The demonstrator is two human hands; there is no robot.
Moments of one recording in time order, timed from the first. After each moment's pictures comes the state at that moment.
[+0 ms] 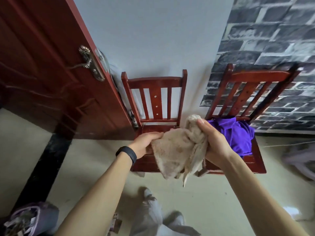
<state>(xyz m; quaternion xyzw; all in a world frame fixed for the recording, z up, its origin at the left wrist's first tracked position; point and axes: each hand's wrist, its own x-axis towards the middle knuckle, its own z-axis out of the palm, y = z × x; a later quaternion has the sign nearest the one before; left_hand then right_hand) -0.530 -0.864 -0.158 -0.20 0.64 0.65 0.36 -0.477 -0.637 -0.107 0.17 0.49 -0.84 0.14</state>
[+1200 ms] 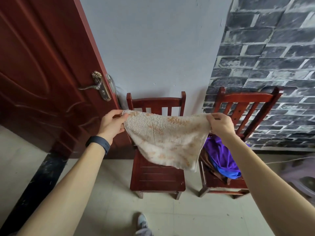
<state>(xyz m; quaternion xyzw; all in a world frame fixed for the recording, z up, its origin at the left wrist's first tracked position) -0.580 -0.963 -0.061 -0.15 0.75 0.64 0.03 -0.557 -0.597 -0.095 0.27 0.81 -0.51 -0.07</state>
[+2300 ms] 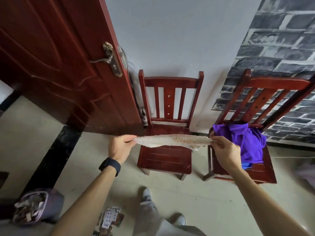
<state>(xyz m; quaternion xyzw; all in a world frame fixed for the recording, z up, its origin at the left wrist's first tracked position) -0.480 -0.982 -0.177 -0.15 0.90 0.42 0.01 -0.464 -0.617 -0.196 0.17 0.90 -0.41 -0.04</state>
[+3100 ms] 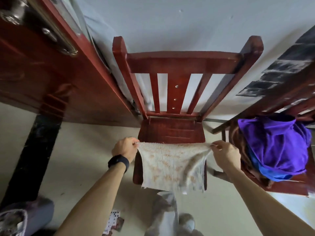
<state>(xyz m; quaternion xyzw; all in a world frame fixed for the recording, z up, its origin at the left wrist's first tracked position) -0.697 -0.994 -0.428 -0.16 0.95 0.17 0.20 -0.655 -0.643 -0.435 0.28 0.90 -0.30 0.15</state>
